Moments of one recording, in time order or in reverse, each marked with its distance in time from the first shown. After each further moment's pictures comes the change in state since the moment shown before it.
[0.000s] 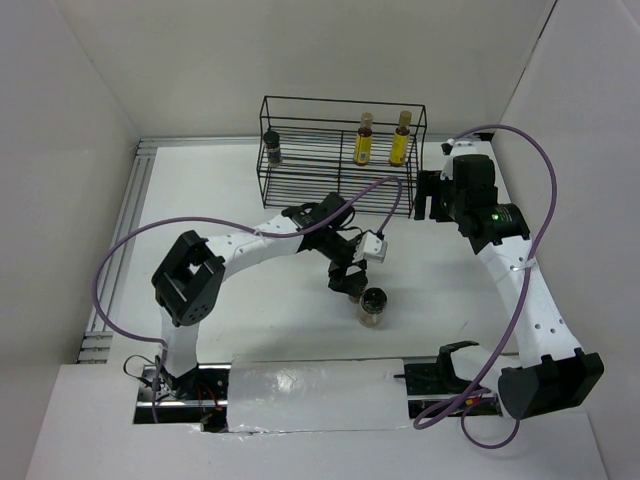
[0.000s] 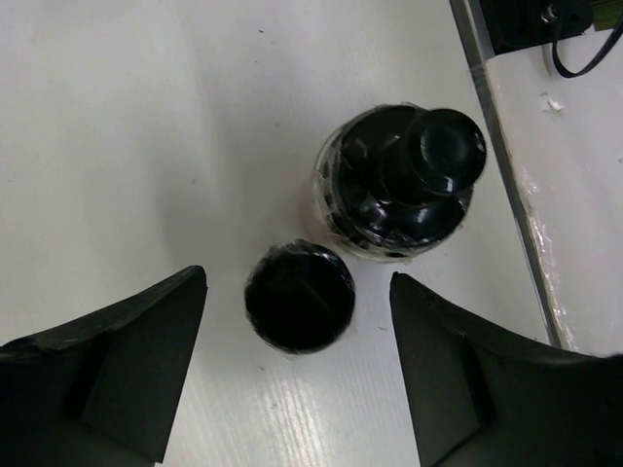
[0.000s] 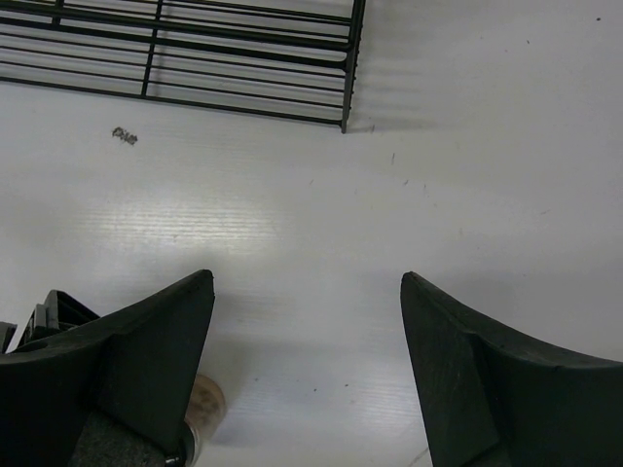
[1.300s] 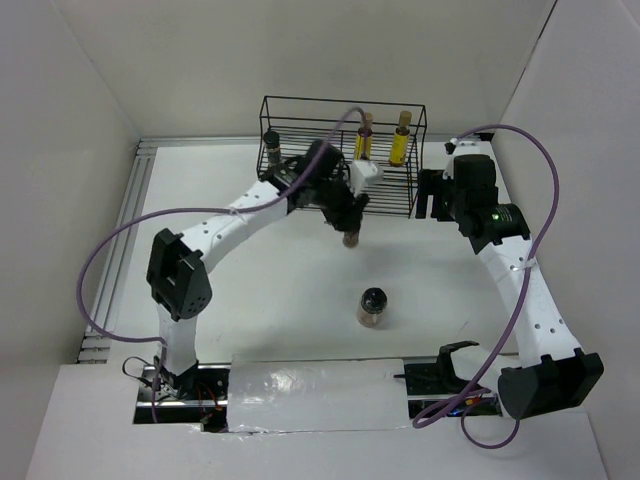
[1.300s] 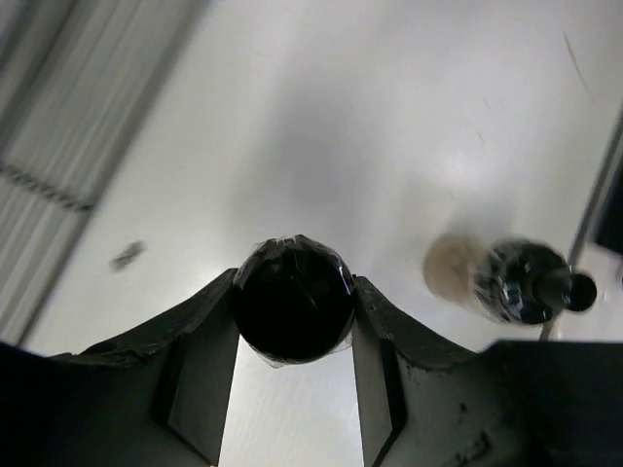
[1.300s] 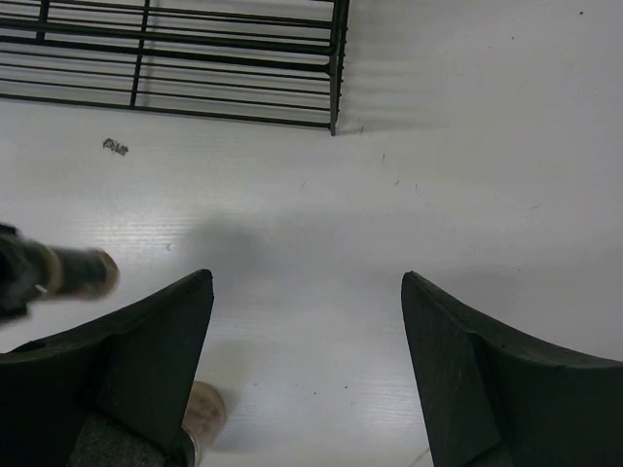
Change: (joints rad) left arm 0.084 0.013 0.314 -0.117 -0.321 -0.447; right arm -0.005 0.000 -0.001 0.005 0.028 0.012
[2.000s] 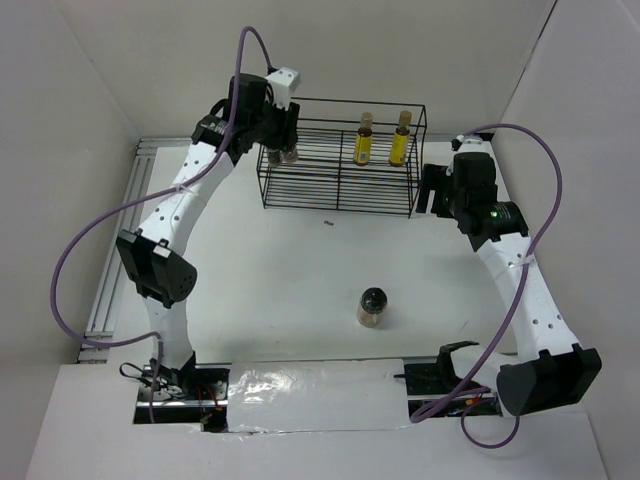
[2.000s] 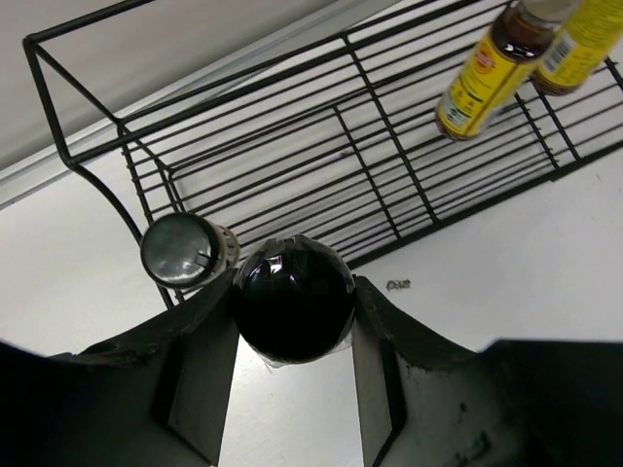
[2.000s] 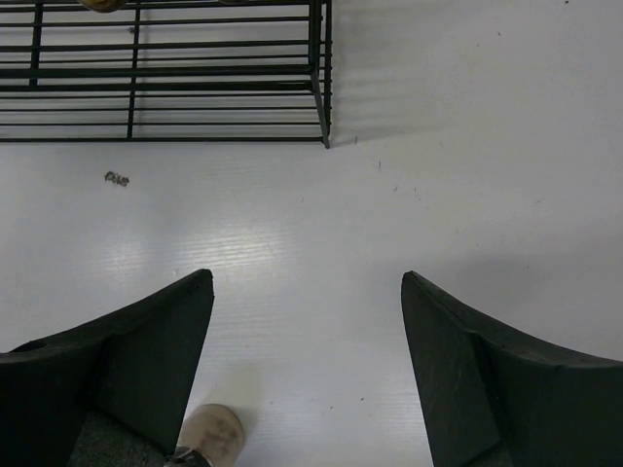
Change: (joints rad) left arm 0.335 -0.006 0.368 -0.072 -0.371 -0.239; right arm -0.008 0.018 0.000 0.033 0.042 0.083
